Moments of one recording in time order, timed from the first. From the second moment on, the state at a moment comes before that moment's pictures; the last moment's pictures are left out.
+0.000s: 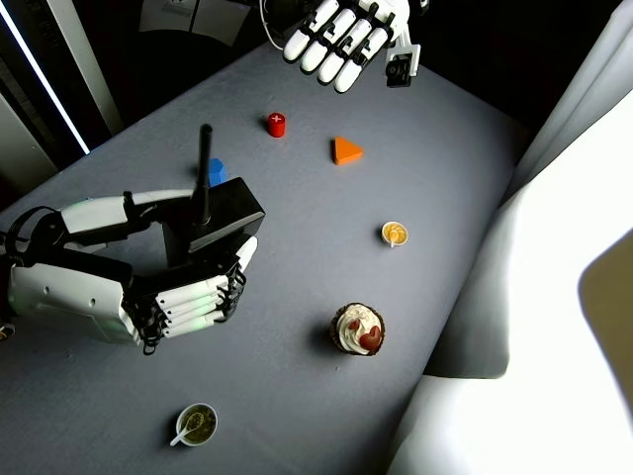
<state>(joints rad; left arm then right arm) 0.59 -0.72 1.65 0.92 -1.53 -0.03 -0.72 -1.03 1.04 0.44 1.12 0.21</state>
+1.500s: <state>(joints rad) 0.54 -0.73 1.65 1.00 -1.47 -0.02 -0.64 -0.83 1.05 0.16 1.13 0.48</state>
